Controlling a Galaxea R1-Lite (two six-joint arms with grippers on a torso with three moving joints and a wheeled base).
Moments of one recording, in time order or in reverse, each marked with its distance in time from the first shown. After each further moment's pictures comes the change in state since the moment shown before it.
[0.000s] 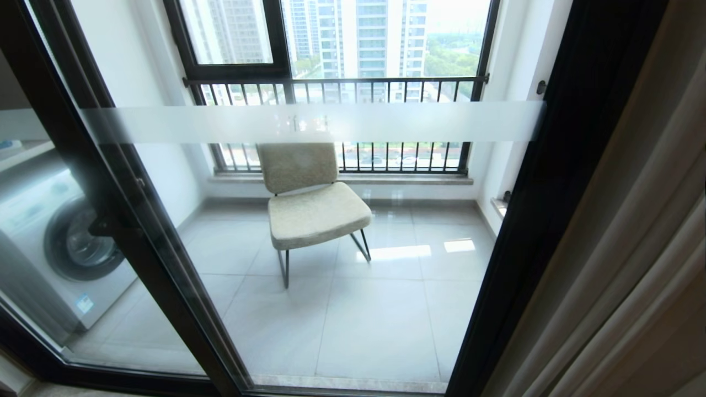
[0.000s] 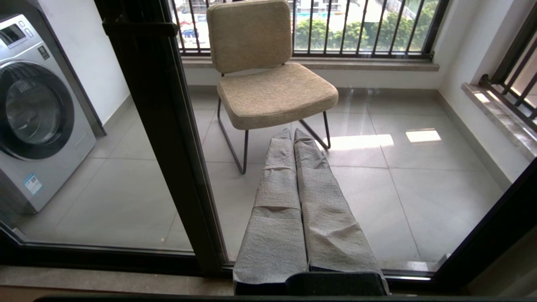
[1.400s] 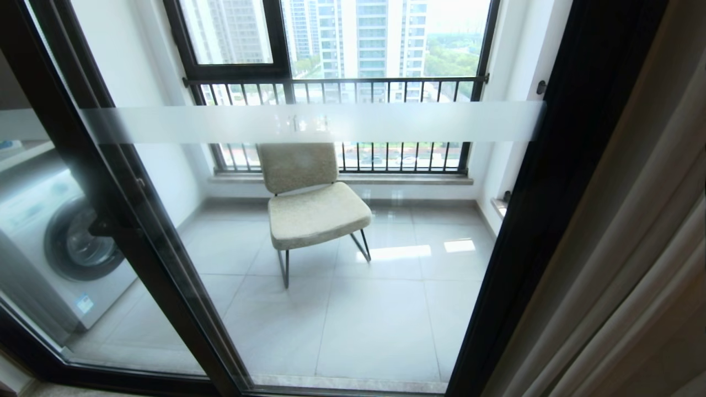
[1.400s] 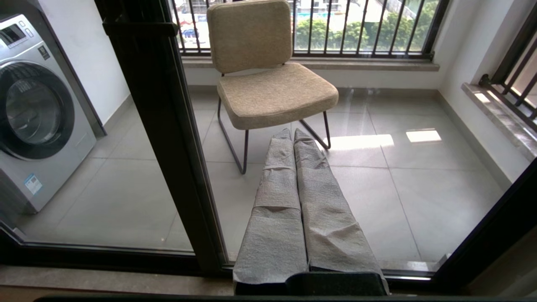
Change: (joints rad) left arm 0.000 0.000 0.000 0.000 0.000 0.000; right arm 0.215 -0.309 0.297 0.091 0.015 0.009
